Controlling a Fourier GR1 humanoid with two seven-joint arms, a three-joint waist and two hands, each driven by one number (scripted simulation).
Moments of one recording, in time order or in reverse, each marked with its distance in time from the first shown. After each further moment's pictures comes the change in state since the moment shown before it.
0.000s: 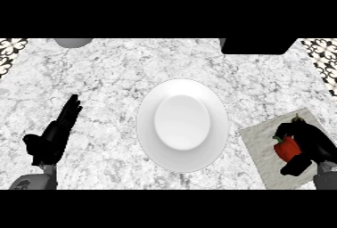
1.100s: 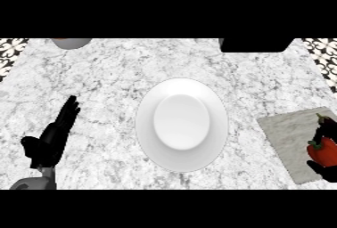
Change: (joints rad) left arm 0.023 -0.026 0.029 -0.040 -0.031 -0.007 0.024; right arm 0.140 -0.118 -0.191 -0.163 -0.127 -0.089 -0.433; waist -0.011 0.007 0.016
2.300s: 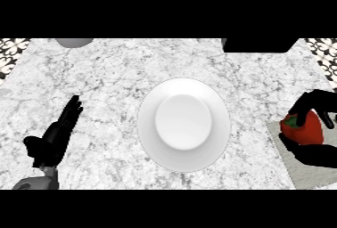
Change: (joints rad) left arm -0.003 -0.027 0.014 -0.012 -0.027 -0.028 0.008; right arm -0.174 0.174 0.075 -0.573 -0.087 0.191 0.408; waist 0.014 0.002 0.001
